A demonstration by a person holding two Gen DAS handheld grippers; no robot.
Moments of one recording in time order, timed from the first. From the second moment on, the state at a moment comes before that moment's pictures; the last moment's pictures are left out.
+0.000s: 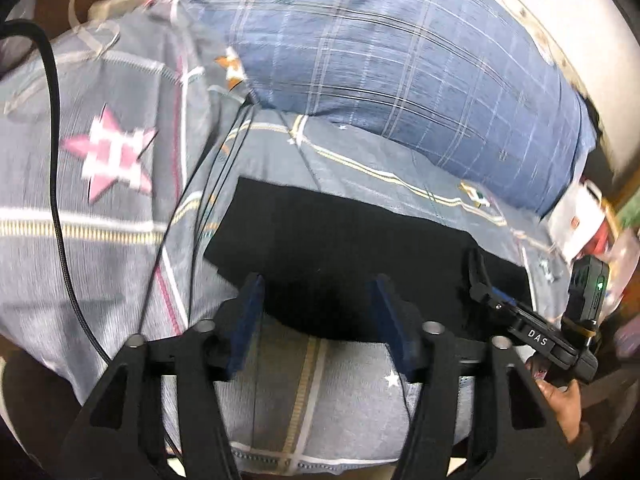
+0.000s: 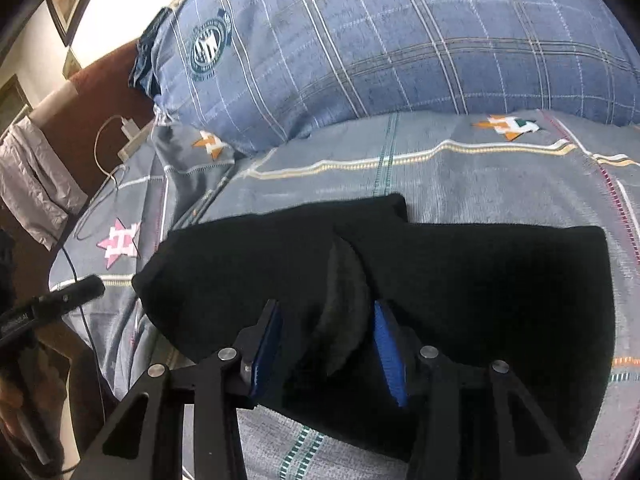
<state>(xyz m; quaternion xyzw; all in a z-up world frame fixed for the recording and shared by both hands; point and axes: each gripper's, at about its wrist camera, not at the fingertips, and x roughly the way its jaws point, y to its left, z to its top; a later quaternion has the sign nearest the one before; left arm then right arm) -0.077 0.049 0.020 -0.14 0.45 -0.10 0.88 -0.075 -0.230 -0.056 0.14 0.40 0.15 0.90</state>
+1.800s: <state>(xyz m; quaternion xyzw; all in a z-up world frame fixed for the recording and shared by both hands) -0.040 0.072 -0.041 -0.30 0.44 -0.15 0.83 0.088 -0.021 -0.049 -0.02 0.45 0.40 0.80</state>
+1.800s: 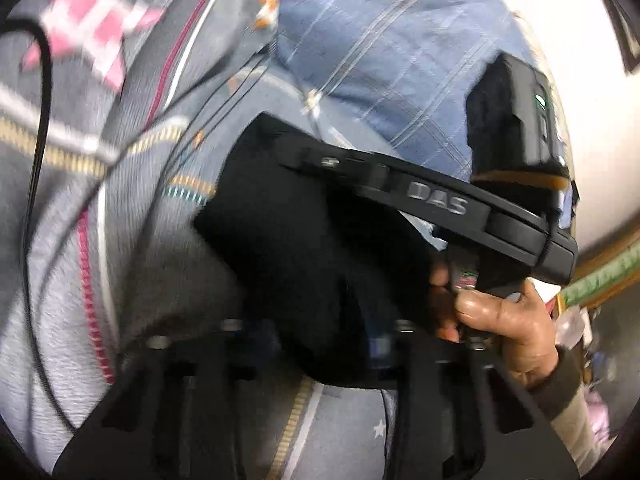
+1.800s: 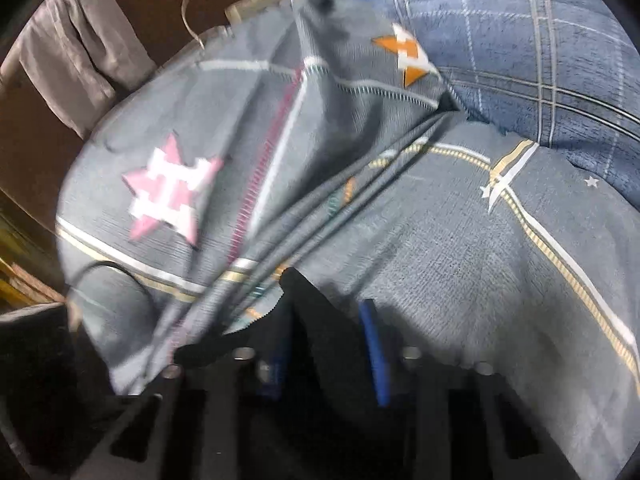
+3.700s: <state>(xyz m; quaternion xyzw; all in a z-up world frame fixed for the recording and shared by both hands) -0.037 -0.165 -0.017 0.03 0.45 -0.33 0.83 -0.123 -0.355 -0.062 0.28 0.34 0.05 0.90</state>
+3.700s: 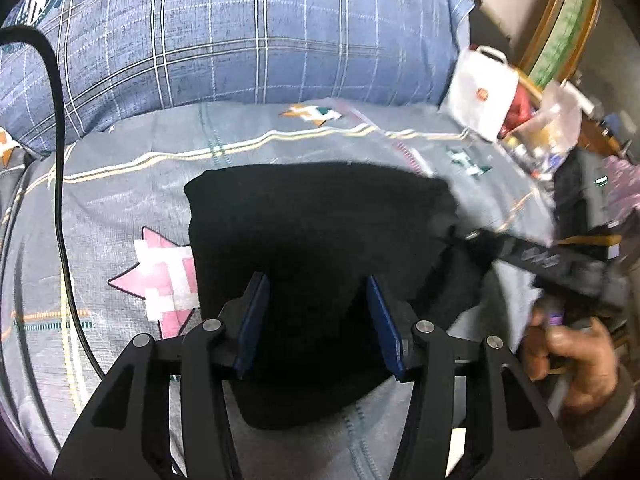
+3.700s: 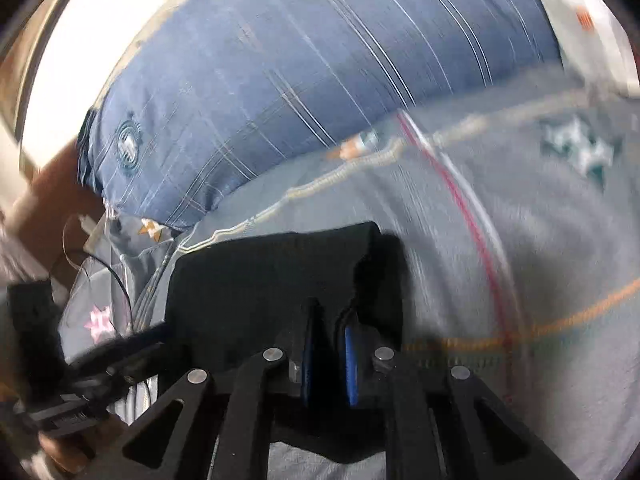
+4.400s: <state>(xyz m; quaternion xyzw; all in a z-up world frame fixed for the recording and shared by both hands) 0.010 -0.186 -0.014 0.05 0.43 -0.28 0.86 -0.075 -0.331 -0.048 0.20 0.35 0.07 0.91</state>
